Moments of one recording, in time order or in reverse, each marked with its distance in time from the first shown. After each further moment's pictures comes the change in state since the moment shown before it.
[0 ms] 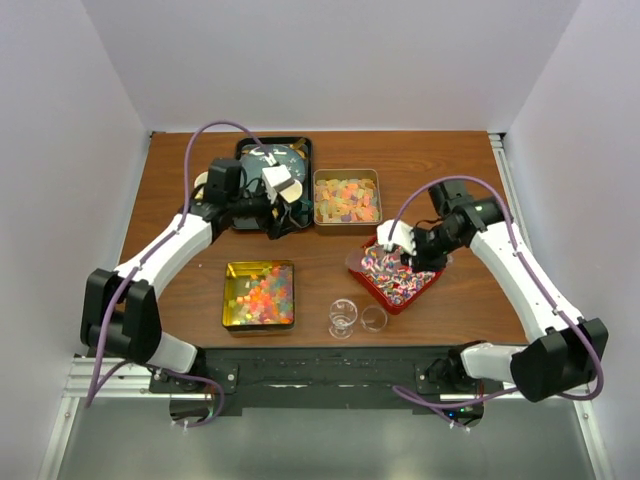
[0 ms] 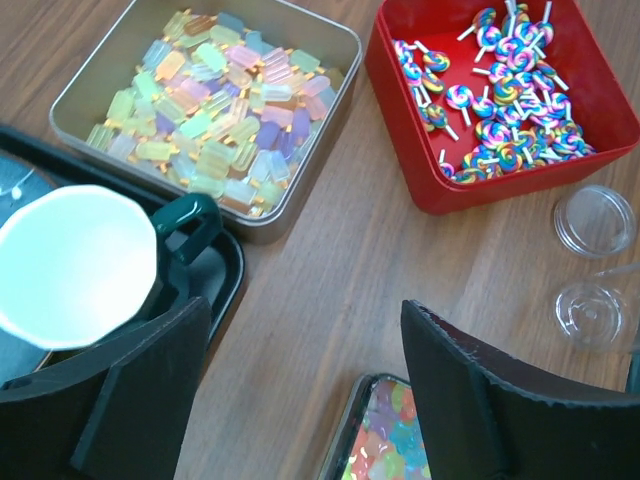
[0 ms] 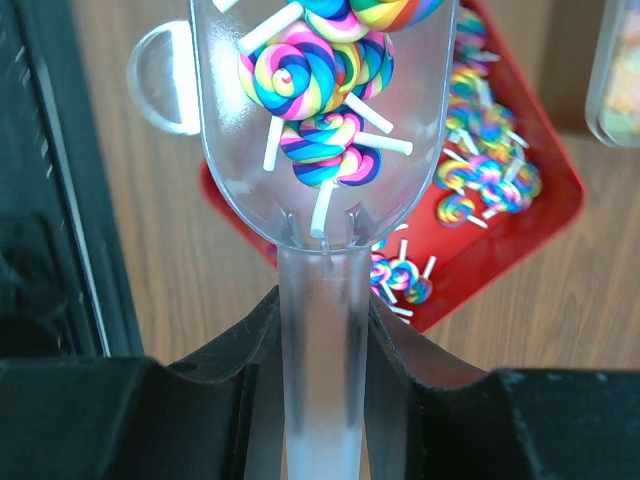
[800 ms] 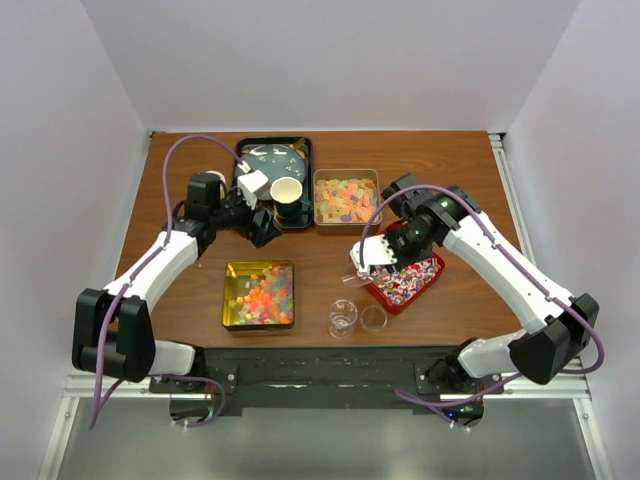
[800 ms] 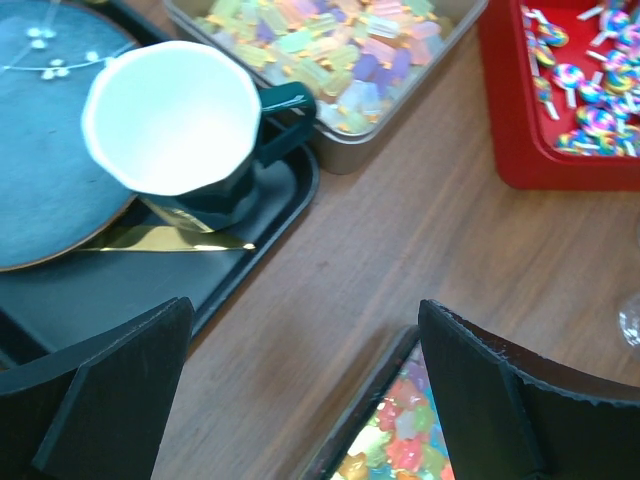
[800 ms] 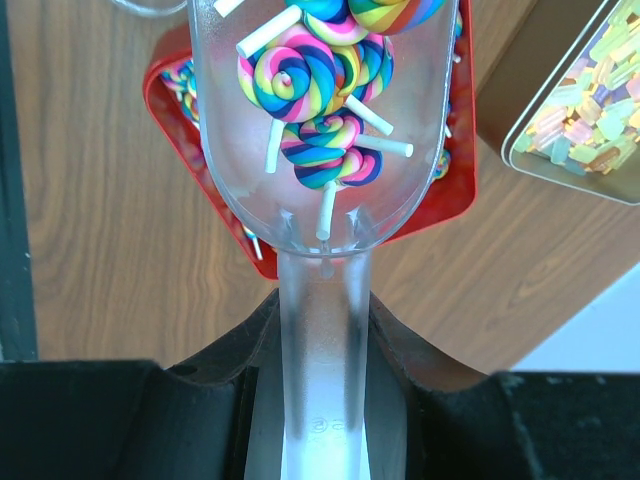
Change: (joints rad) left arm 0.107 -0.115 -0.174 0.067 -0.121 -0.076; right arm 0.329 0.107 0.207 -0.126 0.407 -0.124
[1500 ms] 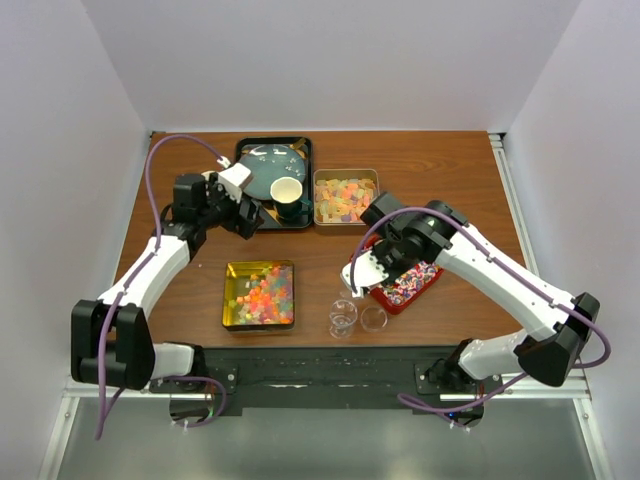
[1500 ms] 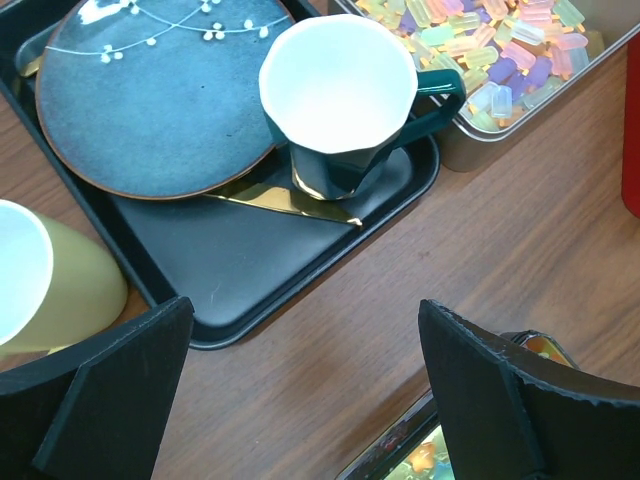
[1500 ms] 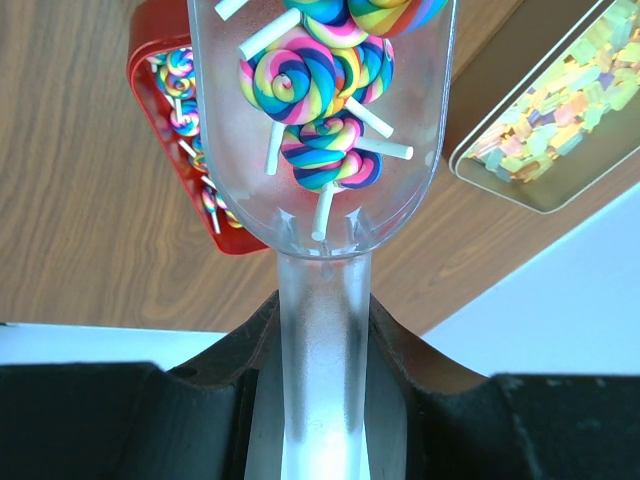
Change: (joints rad) left arm 0.078 -0.047 -0.033 0.051 -0.180 -0.026; right arm 0.205 -0.022 0.000 0.000 0.177 -0.007
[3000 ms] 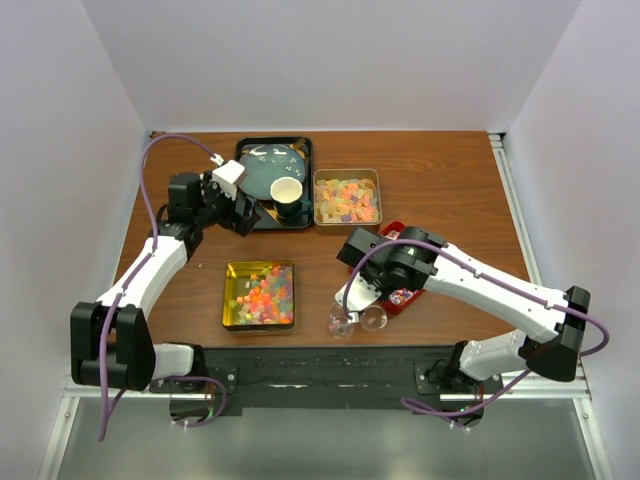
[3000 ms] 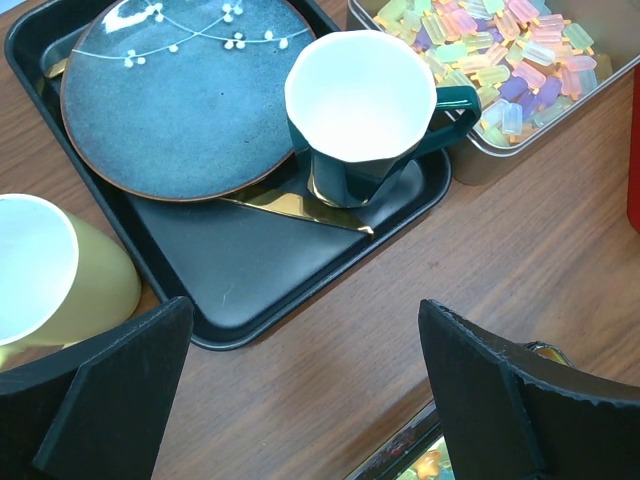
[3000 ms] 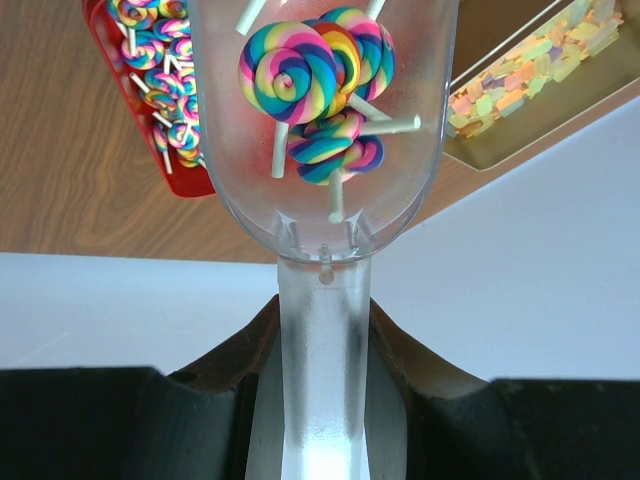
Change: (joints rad) left arm 0.029 -0.008 -0.003 0.023 0.003 -0.025; right arm 0.248 -0.002 -0.049 0.001 0.301 0.061
